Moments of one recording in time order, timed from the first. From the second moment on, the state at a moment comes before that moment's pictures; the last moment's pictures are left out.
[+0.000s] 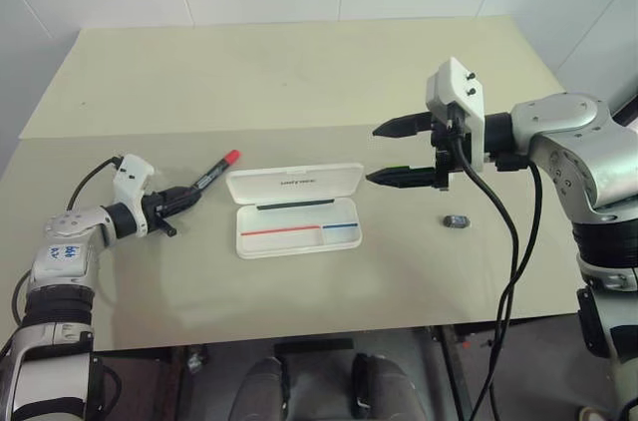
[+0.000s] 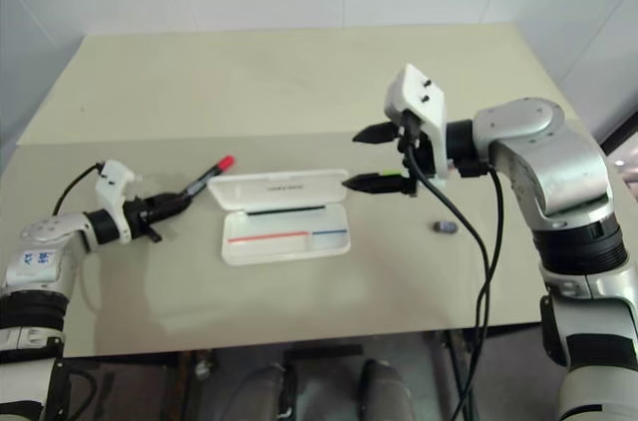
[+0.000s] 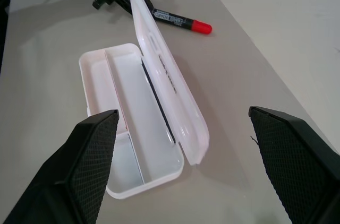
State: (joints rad) left arm -0.50 0.76 0.18 0.48 -0.27 0.29 -0.88; right arm -0.93 -0.80 0.15 -0.07 0.42 0.74 1.17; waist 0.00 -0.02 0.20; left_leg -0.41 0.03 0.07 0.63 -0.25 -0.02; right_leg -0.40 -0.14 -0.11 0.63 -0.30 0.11
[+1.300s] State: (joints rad) left arm -0.33 0.95 0.14 -0.31 -0.61 0.62 -1.14; right arm -0.90 -0.86 0.07 -0.01 0.39 0.70 1.15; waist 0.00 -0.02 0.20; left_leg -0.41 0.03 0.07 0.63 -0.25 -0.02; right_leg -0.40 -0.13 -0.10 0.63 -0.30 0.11
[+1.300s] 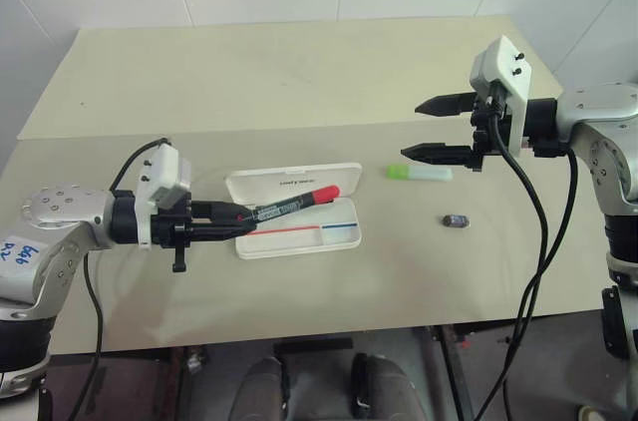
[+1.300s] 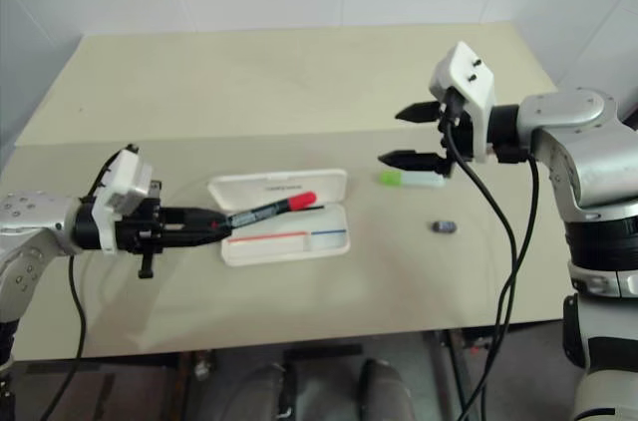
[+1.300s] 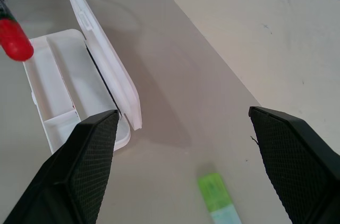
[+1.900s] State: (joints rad) left arm -0.39 0.84 -0.06 -0.12 -0.19 0.17 -1.05; right arm -0.89 -0.86 0.07 -0.02 0.40 0.70 1.14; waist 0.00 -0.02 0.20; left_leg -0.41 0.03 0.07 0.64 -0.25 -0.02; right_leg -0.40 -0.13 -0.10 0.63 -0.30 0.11
